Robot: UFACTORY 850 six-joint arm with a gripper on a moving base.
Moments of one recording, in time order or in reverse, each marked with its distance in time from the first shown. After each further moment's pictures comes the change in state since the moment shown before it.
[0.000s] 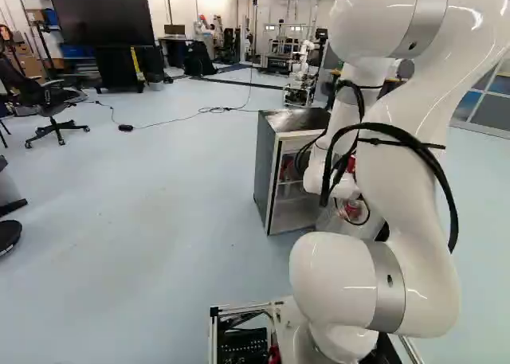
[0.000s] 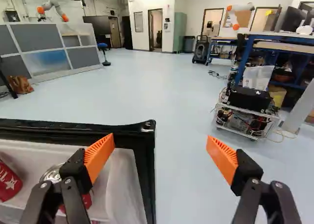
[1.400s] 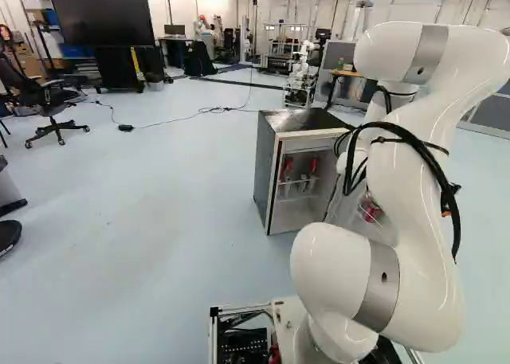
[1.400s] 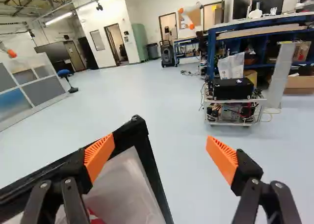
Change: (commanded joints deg) arm -15.7 -12.5 -23.0 0.0 0.0 0.0
